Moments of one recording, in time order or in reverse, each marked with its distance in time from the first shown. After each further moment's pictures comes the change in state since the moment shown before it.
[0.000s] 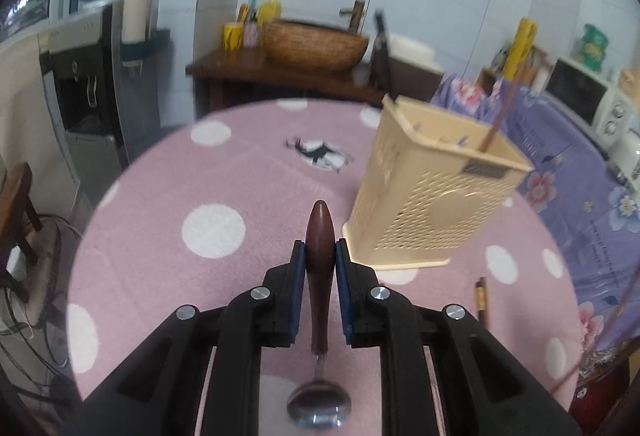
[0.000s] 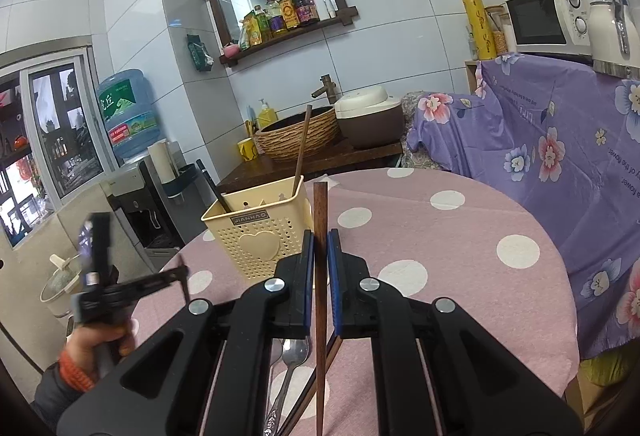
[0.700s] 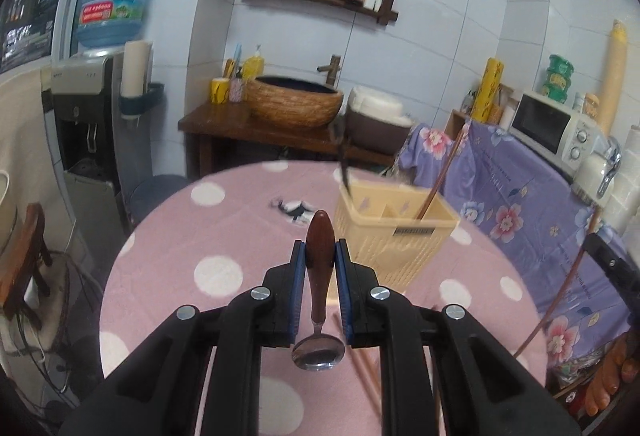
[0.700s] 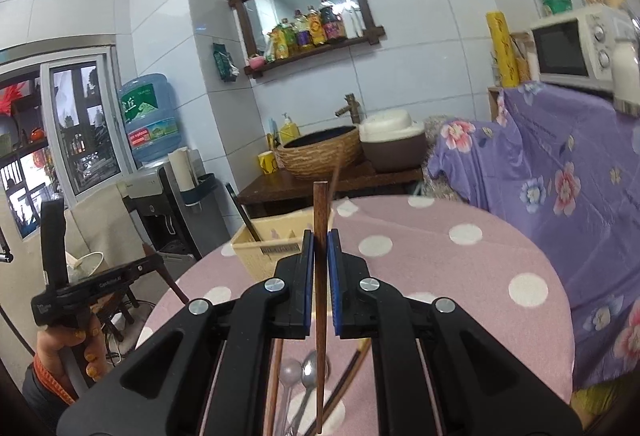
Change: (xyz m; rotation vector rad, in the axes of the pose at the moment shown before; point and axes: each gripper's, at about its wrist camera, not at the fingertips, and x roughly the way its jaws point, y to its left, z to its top) left arm -0.070 -0.011 0.037 0.023 -0.155 -0.077; right arm -0.006 0.028 0.042 -0.082 -0.054 0.065
